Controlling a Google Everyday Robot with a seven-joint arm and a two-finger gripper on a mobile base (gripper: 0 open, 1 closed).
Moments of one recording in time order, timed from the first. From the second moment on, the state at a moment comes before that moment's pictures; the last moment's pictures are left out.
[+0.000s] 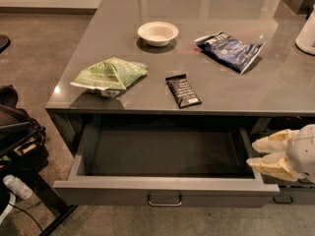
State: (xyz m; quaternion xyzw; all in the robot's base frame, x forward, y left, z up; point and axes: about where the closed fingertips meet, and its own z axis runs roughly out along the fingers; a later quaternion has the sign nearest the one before) arm 0.376 -0.230 0.831 -0.50 0.80 0.06 0.32
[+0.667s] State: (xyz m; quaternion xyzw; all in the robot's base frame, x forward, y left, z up) arm 0.341 -0.241 0.734 -0.41 0.82 0.12 0.37
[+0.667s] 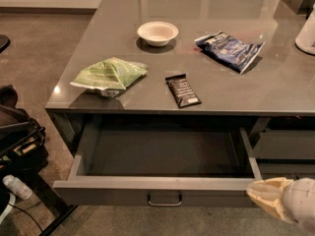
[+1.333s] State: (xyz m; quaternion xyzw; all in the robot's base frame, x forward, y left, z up) arm 0.358 -0.244 0.670 -0.38 0.82 0.17 0.40
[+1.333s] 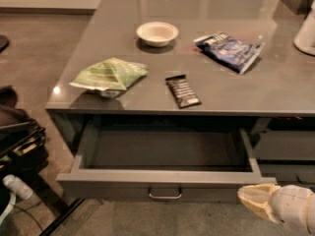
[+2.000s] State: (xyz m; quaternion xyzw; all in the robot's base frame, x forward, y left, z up) arm 0.388 -0.234 0.649 -0.38 0.81 0.18 0.41
